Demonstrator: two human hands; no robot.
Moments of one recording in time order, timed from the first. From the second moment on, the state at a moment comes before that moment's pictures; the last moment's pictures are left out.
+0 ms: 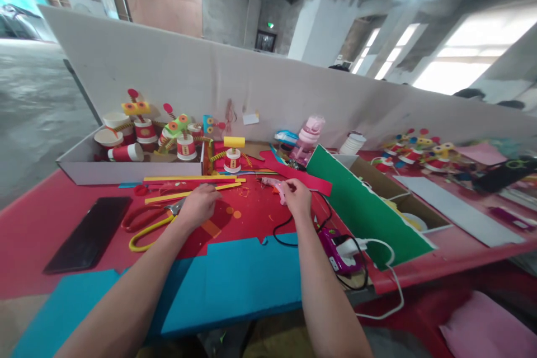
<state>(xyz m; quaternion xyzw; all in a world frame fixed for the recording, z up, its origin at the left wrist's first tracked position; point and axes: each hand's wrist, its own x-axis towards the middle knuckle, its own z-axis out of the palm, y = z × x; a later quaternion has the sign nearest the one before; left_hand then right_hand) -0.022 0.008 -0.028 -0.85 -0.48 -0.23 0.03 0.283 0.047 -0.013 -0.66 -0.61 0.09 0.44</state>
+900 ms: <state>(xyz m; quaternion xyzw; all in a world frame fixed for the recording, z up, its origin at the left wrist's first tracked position) 0.006 -0.007 -0.030 -0.90 -0.41 -0.13 -0.02 0.084 0.115 0.026 -0.43 -0.88 0.08 0.18</state>
